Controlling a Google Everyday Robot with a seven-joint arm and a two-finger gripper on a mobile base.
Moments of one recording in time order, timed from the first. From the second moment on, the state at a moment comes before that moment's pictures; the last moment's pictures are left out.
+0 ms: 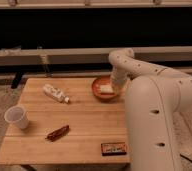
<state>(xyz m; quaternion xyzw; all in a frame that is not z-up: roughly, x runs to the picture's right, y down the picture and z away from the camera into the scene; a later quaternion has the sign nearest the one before) 0.137 0.010 0.900 -0.21 0.28 0.75 0.56</state>
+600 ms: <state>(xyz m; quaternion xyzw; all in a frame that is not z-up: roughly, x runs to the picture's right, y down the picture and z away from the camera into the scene) 0.141 -0.011 0.895 -0.22 0.28 0.74 0.57</state>
